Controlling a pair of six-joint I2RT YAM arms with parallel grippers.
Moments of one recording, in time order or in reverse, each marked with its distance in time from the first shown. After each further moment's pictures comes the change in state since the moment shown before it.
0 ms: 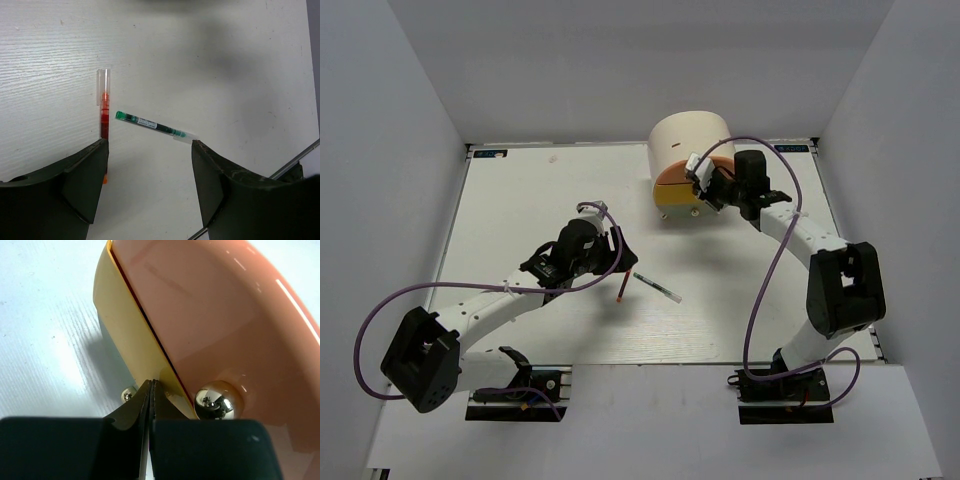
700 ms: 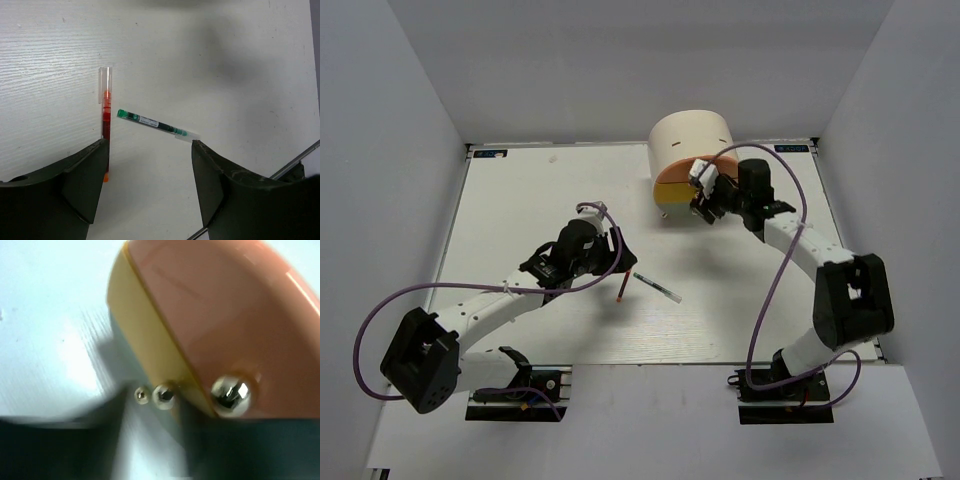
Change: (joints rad) left arm 0.000 -0.002 0.000 -0.008 -0.002 0.000; right arm 0.009 -0.019 -0.024 0.020 -0.002 0.037
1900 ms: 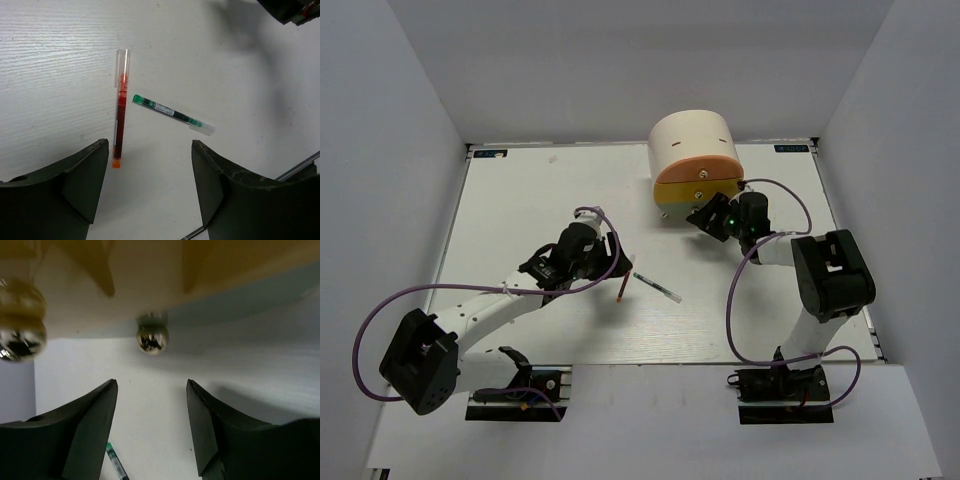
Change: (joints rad) left arm 0.000 -0.011 -0.010 -0.076 -0.026 -0.017; right arm -0.063 0.124 -0.377 0.524 0.179 1.482
